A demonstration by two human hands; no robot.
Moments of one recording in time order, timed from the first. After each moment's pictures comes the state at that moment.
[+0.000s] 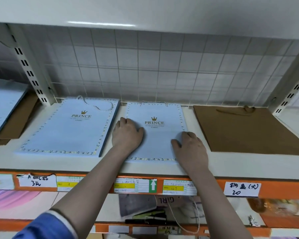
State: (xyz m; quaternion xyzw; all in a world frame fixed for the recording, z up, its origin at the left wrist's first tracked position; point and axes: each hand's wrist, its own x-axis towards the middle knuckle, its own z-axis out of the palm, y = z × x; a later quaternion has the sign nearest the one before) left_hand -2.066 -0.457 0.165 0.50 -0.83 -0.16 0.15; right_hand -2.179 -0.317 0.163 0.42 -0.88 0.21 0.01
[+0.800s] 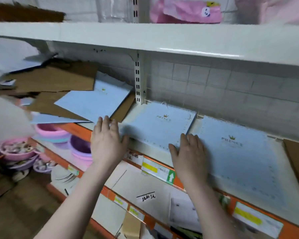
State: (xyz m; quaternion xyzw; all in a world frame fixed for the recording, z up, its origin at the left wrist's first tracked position) left_hand -1.830 -0.429 0.194 0.67 -0.69 0.06 0.27; right_hand -2.021 -0.382 0.176 0.61 -0.75 0.24 0.06
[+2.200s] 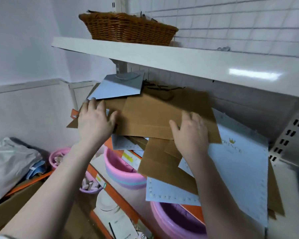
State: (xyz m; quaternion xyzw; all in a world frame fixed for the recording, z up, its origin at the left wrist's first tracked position) left_hand -1.400 -0.714 0.252 0.73 -0.58 0.11 0.33; right_hand -1.628 -0.701 0.257 0.67 -0.68 0.27 0.06
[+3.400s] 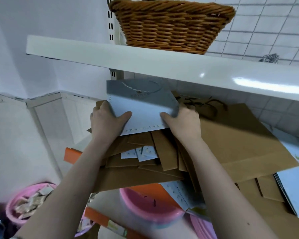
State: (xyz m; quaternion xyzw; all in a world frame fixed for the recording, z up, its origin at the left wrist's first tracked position) left_hand -1.259 -0.916 0.263 0.61 -0.65 -0.12 0.43; right_hand -1.440 -0.865 0.286 0.56 -0.76 0.32 0.00
